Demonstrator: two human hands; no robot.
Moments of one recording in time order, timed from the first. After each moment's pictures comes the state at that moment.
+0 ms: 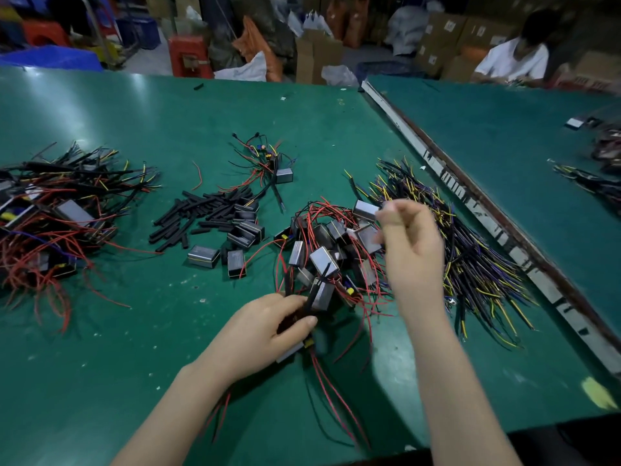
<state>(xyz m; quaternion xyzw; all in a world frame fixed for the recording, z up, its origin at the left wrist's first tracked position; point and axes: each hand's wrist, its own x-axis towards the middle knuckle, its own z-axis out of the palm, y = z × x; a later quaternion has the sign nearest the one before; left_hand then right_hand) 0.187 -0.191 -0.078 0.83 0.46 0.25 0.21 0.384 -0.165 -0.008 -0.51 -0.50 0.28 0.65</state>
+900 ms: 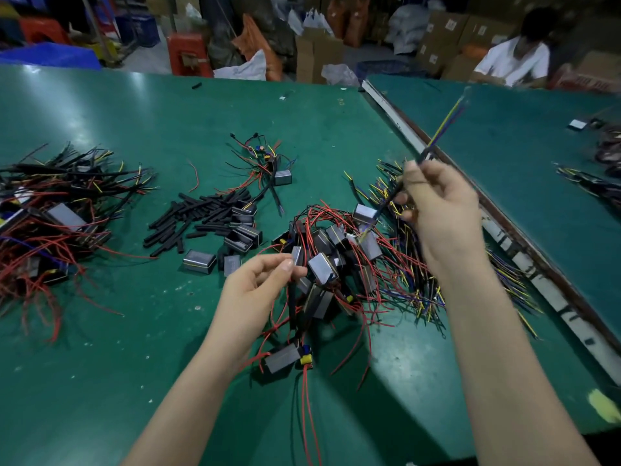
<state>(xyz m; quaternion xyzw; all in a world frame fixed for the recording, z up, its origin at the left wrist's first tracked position) 0.208 -0.173 -0.047 0.49 0.48 0.52 0.50 0.411 -0.124 0.036 -0.50 -0.47 0.33 0.65</state>
